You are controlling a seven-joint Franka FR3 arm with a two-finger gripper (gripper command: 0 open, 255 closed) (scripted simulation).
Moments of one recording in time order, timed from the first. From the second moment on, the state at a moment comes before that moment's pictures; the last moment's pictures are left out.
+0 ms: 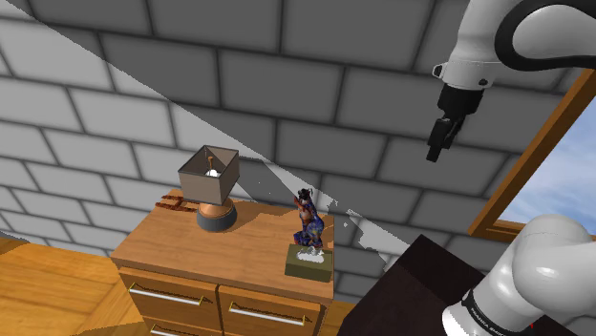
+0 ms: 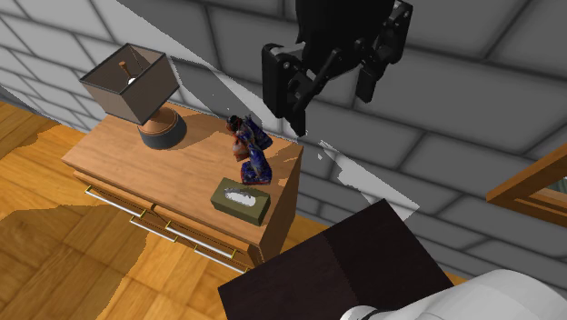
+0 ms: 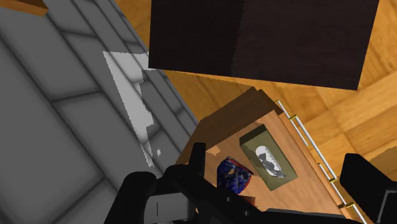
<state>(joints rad) 0.02 -0.82 0.02 -2.35 -0.04 1.46 -0.03</state>
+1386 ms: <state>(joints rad) 0.01 -0.17 0.03 -2.24 -0.02 1.96 0.03</state>
